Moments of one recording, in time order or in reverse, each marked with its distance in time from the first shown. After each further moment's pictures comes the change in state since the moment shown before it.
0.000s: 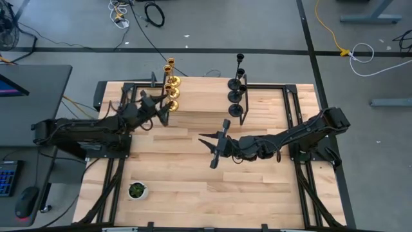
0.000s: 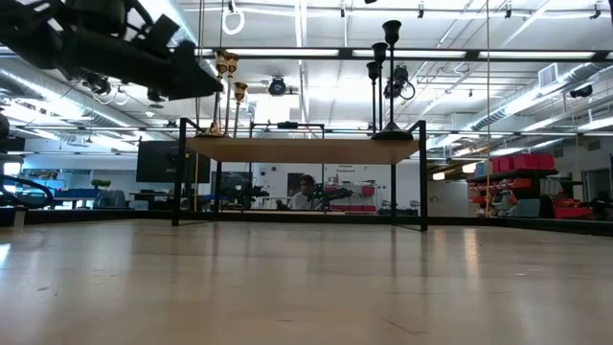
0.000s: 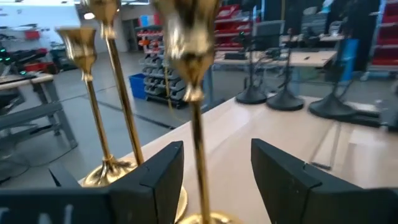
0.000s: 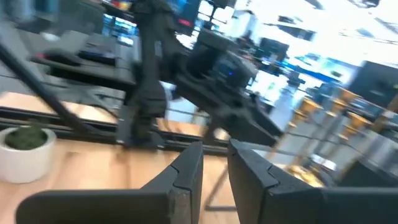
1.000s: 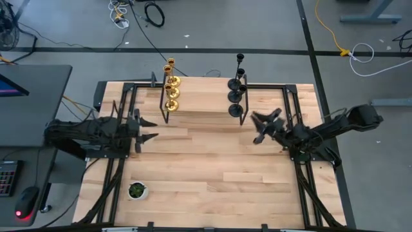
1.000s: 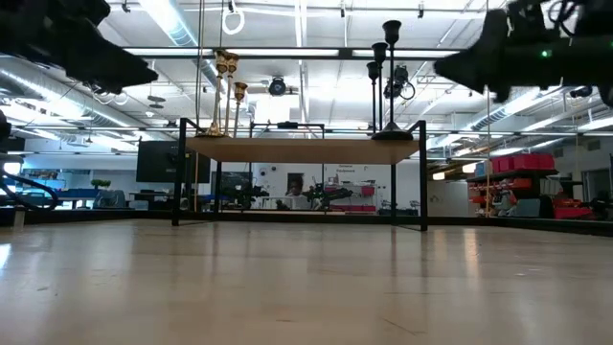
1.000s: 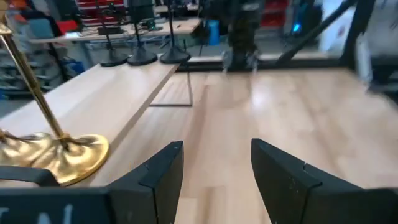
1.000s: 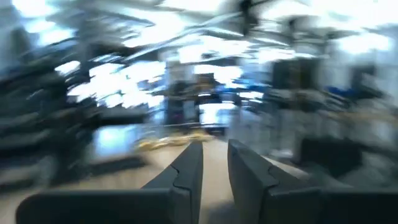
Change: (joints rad) left arm -0.384 -0.671 -0.008 -0.836 0.150 -0.033; right arm -0.132 -0.526 -0.984 0.837 0.100 0.093
